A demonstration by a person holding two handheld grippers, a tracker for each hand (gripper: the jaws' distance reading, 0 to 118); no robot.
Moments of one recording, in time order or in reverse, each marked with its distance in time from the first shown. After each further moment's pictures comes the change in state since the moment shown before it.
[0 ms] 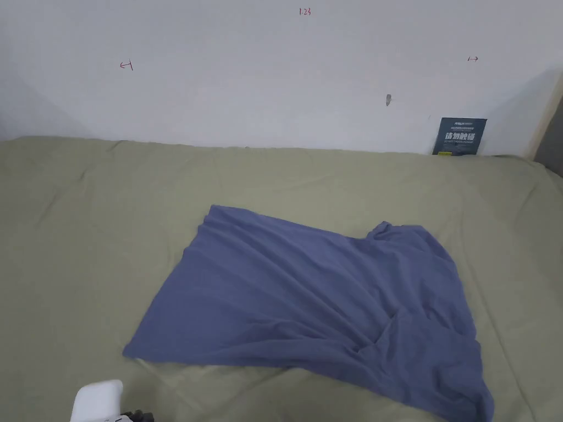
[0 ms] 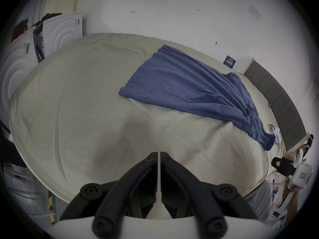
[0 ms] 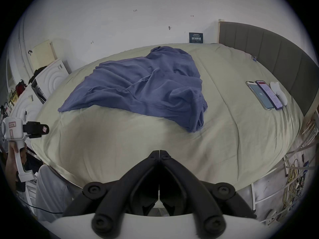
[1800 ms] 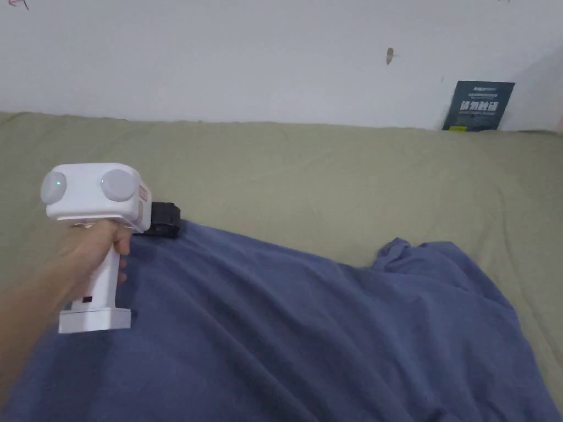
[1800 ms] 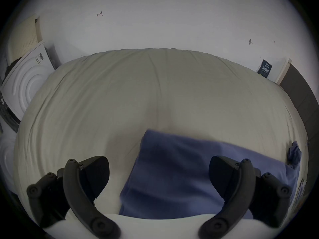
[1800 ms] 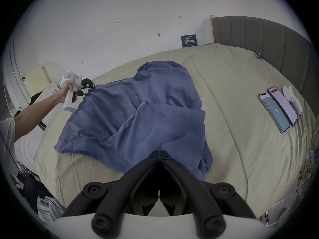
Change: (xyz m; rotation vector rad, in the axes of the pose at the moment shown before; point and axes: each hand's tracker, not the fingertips) left arm 0.098 0.412 -0.371 -0.063 0.172 -0.108; right arm 0.045 0.102 -0.071 0.068 0.035 -0.123
